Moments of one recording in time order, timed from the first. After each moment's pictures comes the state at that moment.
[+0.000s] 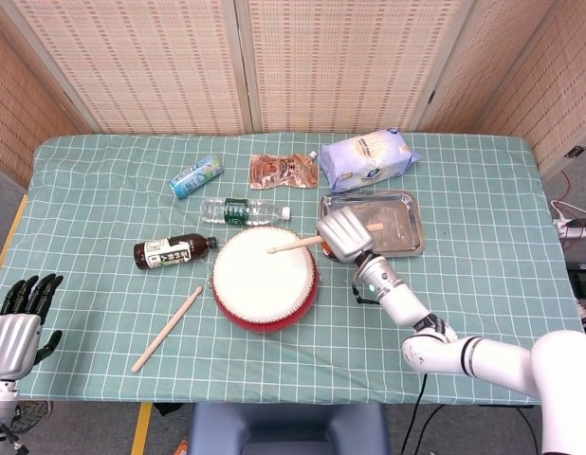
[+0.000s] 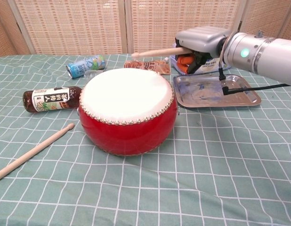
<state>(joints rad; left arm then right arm) -0.13 -1.20 -0.05 -1.47 1.49 1.46 0.05 0.98 -1.53 0.17 -1.32 -1.08 0.88 -0.42</state>
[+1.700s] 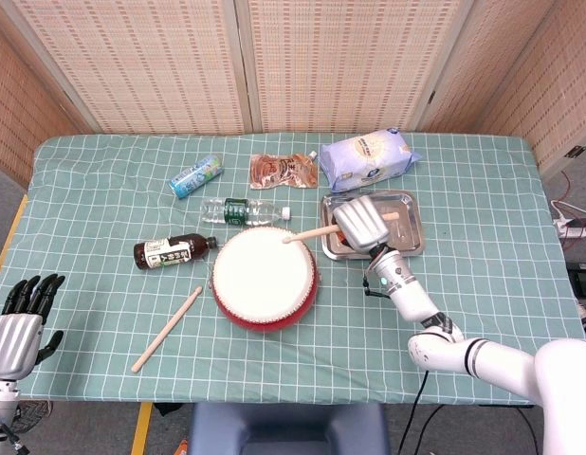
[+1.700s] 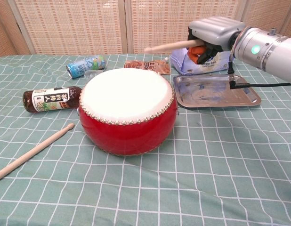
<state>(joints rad) -0.14 -1.19 -0.05 -1.48 1.50 1.46 0.06 0.91 -1.56 0.23 -1.22 -1.13 0.94 -0.33</state>
